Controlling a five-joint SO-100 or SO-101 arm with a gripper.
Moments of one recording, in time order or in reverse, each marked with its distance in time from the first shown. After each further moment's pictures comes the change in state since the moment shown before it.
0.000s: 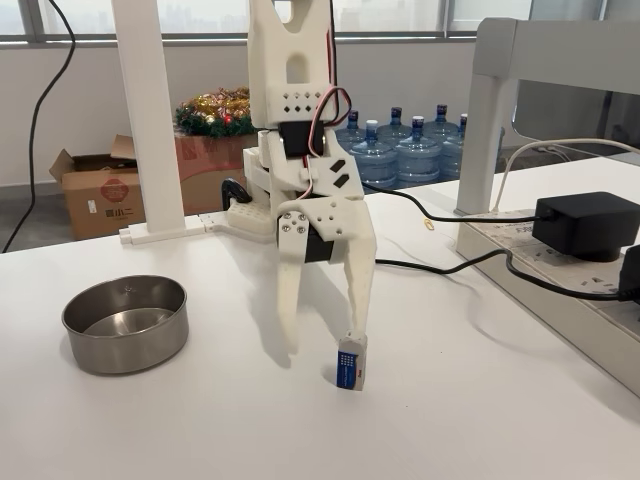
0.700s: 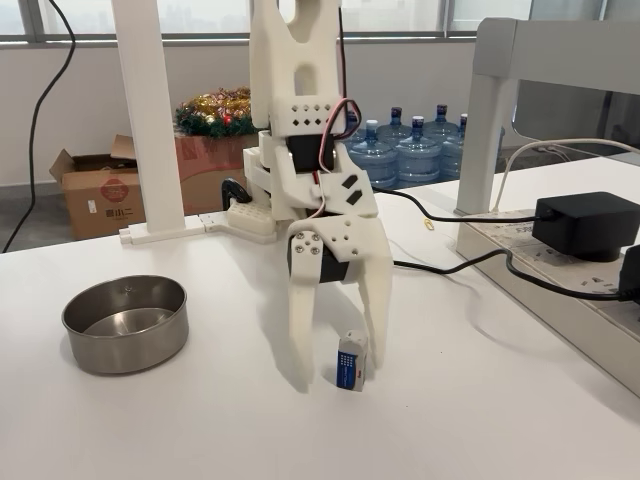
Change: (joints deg) arm -1.2 -11.0 -10.7 0.0 0.0
